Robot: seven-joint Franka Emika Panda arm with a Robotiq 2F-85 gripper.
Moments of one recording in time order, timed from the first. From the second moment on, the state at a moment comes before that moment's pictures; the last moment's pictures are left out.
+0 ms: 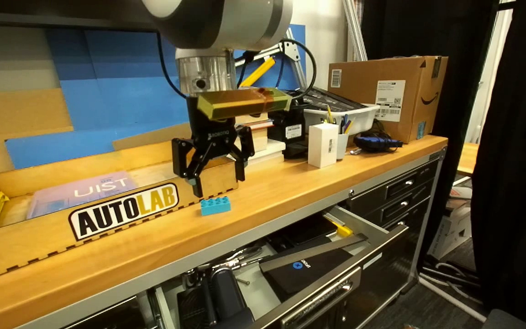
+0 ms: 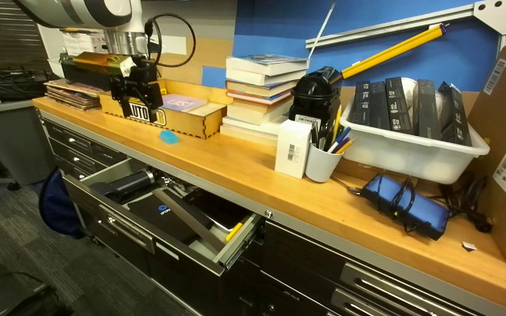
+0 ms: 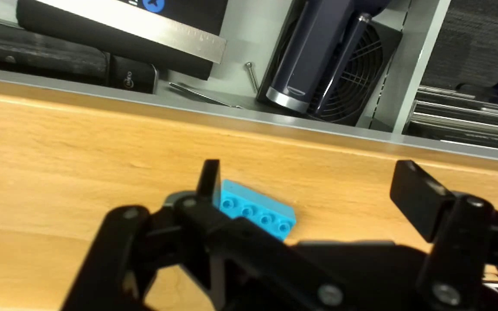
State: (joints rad) arm 0.13 0.10 0.23 -1.95 -0.05 2.06 0.20
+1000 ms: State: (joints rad) arm 0.17 0.38 0.14 -1.72 -0.05 2.09 0.38
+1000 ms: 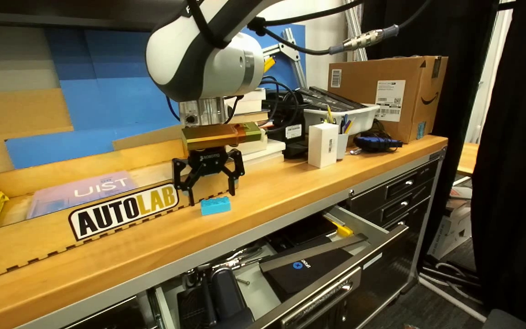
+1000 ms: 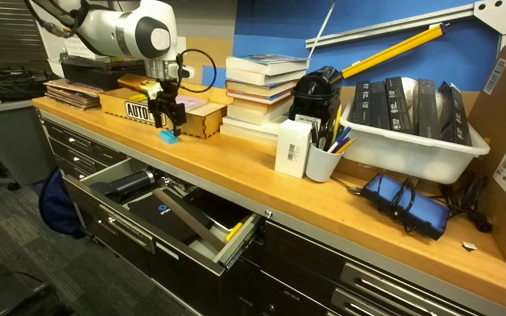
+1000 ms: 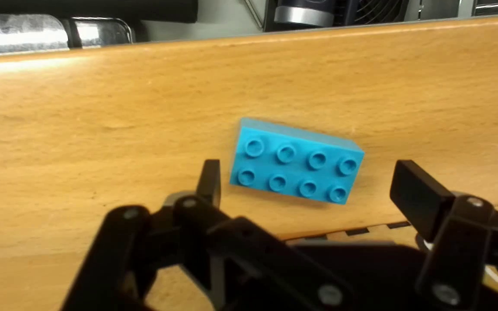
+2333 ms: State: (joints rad) arm 0.20 0.12 0.12 -2.13 -0.02 2.10 0.59
